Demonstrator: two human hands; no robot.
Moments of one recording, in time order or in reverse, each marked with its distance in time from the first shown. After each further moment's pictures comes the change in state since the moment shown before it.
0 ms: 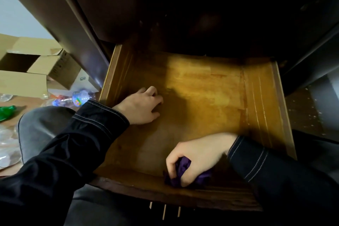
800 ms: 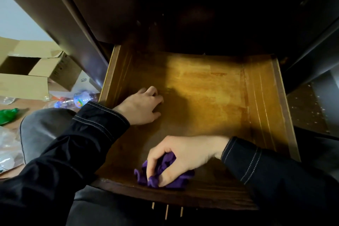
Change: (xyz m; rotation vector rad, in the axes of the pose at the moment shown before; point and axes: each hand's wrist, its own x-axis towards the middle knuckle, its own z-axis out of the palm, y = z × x) left_hand -0.001 0.005 -0.004 0.019 -0.015 -0.017; right_hand 0.016 -0.015 0.004 0.296 0.116 -0.249
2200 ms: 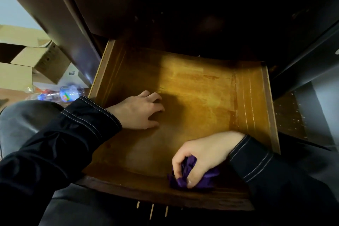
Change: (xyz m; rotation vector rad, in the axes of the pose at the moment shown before) left_hand 0.002 0.005 0.013 0.021 0.050 0.231; right_hand -0.047 0.009 -0.019 -0.187 -0.147 0.355
